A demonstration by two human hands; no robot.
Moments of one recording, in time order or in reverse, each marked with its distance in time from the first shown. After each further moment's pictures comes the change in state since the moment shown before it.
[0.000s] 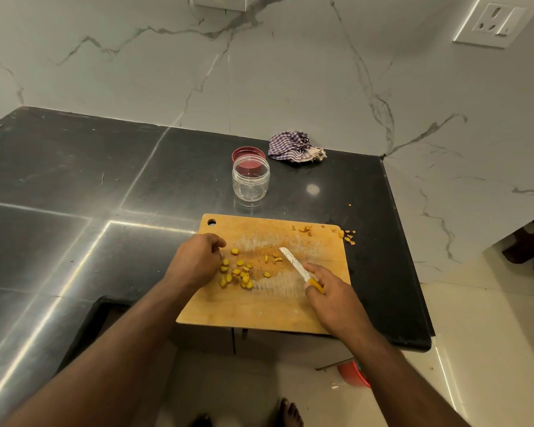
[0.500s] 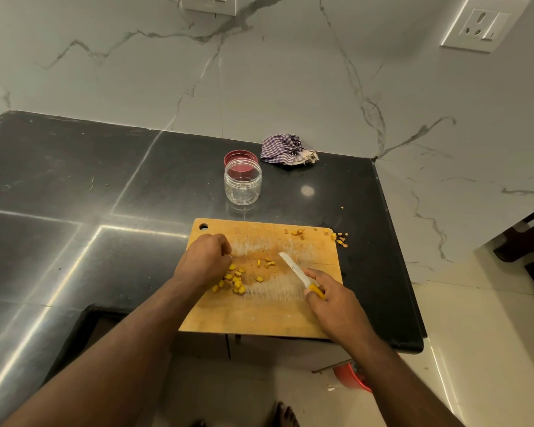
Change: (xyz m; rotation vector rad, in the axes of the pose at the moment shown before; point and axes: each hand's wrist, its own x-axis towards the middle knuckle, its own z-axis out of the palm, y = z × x) left_hand 0.016 0.018 0.017 0.066 -0.059 0.053; right_hand -0.004 0.007 -0.012 -0.005 0.005 -0.004
